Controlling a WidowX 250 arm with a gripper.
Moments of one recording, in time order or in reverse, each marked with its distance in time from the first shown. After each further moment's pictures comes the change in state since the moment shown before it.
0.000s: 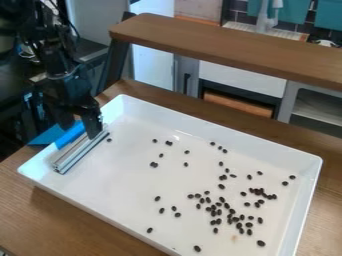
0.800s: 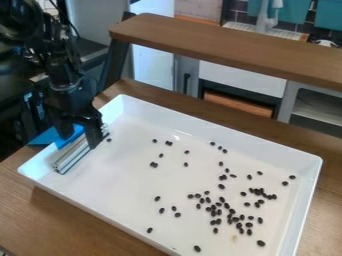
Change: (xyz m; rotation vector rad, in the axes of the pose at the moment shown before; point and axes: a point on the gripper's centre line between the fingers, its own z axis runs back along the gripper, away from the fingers) arm -0.007 0.000 -0.015 0.045 0.037 0.044
